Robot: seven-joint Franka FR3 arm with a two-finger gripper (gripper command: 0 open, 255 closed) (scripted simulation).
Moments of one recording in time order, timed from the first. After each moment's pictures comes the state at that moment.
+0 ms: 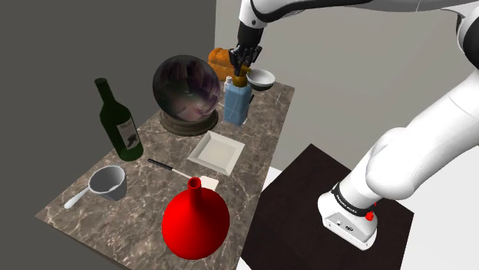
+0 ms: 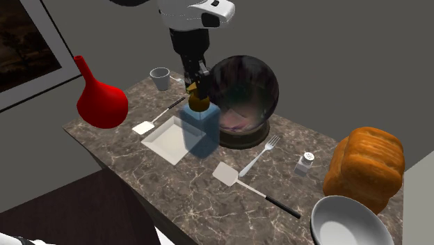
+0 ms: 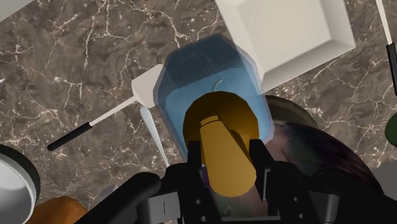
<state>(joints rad) 0.05 -0.11 0.05 -2.00 0.01 1.98 0.16</state>
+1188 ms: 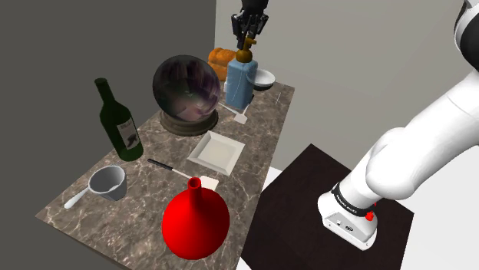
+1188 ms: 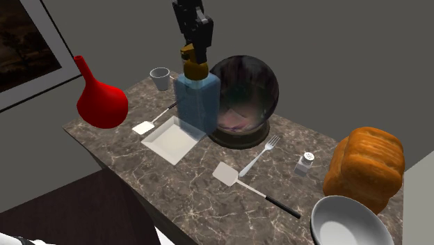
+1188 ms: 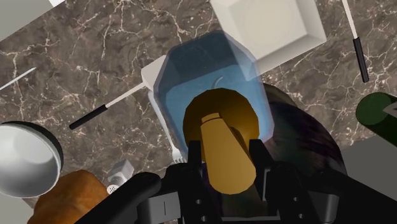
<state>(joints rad) 0.05 -0.10 0.05 -1.74 0.01 1.73 0.16</state>
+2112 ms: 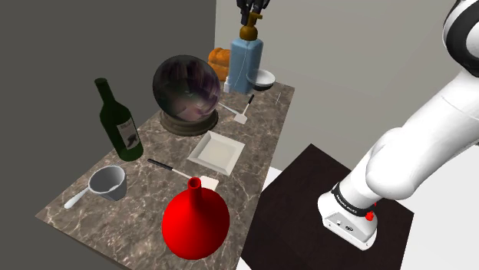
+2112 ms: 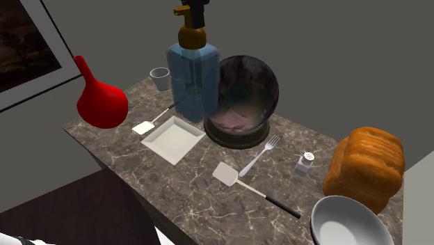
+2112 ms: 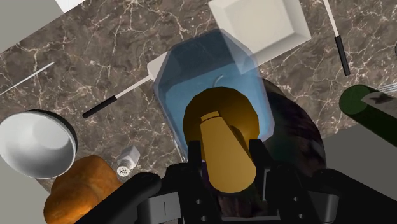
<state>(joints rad) 0.05 -0.05 0.05 -1.48 0.00 1.53 0.16</state>
